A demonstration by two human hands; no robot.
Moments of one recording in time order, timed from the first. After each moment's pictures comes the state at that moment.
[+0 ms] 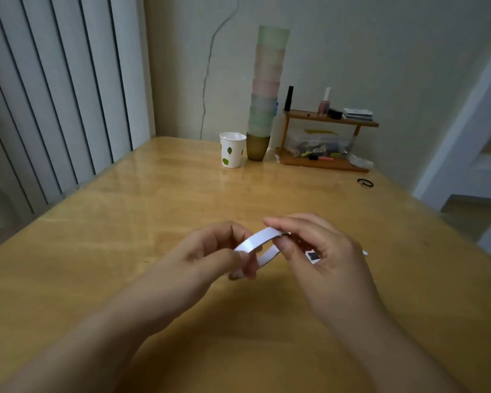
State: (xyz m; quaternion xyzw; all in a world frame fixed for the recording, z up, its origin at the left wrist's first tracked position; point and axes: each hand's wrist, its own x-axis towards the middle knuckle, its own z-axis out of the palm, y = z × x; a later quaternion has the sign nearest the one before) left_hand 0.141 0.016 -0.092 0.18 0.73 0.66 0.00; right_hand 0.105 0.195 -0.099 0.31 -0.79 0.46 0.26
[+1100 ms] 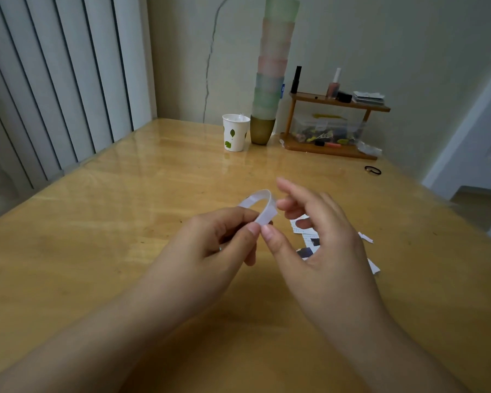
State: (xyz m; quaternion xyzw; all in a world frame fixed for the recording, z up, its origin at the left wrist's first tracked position) left_hand 0.146 0.035 -0.100 0.15 0.82 0.53 -0.15; right_hand 0.123 0.184 -0.102 0.25 -0.81 0.46 0.24
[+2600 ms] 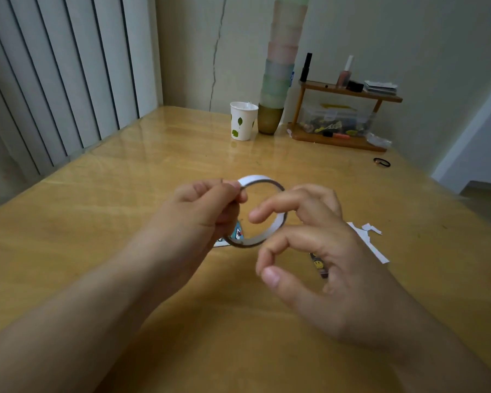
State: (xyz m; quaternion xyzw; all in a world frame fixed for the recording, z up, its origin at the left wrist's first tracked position) left_hand 0.137 0.027 -0.092 0.03 0.64 0.77 -0.07; right_hand 0.129 0.197 -0.092 0.45 -0.80 0.38 0.12
